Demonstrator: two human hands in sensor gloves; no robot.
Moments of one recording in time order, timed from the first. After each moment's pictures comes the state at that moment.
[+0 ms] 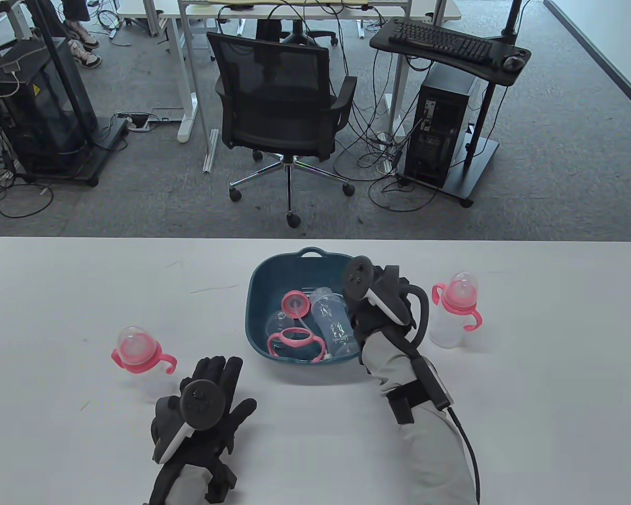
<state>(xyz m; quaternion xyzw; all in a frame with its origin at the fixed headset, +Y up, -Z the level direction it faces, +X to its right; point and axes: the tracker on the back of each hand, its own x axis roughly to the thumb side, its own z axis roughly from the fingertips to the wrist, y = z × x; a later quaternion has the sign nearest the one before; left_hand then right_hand) -0.211 -0.730 -0.322 -0.03 -0.02 0.23 0.97 0.094 -0.616 -0.473 -0.02 -0.04 0.99 0.10</state>
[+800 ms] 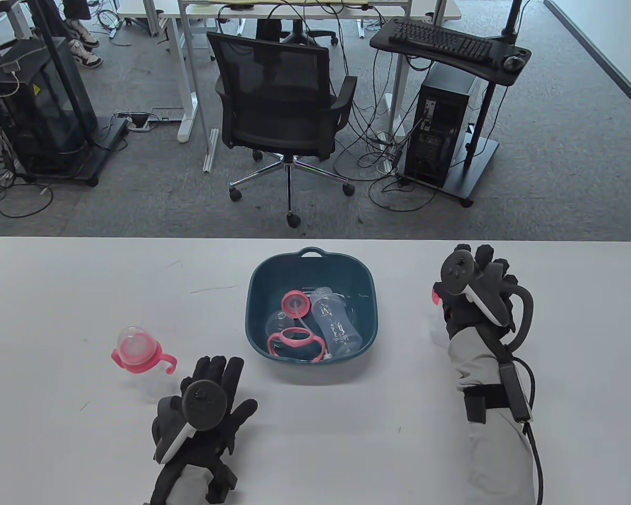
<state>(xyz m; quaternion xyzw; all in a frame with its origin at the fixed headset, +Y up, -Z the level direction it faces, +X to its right) -0.208 -0.731 -0.322 -0.03 -0.02 0.22 0.97 0.232 -0.607 -0.470 -0.12 -0.05 0.99 0.03</state>
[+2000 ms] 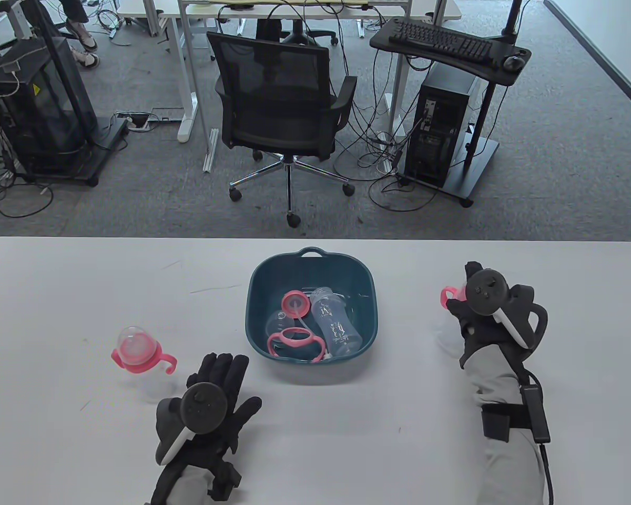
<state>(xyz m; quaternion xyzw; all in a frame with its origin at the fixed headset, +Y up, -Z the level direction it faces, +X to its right) -0.201 -0.725 -0.320 0.02 -0.07 0.26 0.96 0.263 -0.618 -0.444 -0.06 -0.12 0.98 0.13</state>
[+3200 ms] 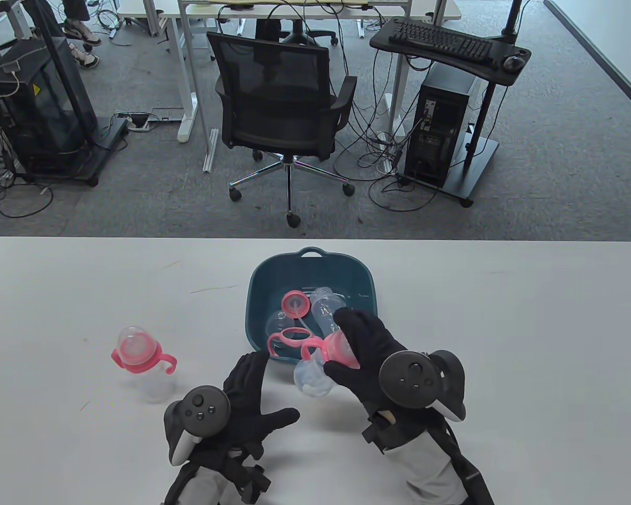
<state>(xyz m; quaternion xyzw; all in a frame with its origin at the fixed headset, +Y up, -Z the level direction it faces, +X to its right) -0.175 -0.730 -0.320 0.00 -0.15 0.44 0.88 0.090 -0.583 -0.319 0.25 -0.16 0.91 0.30</state>
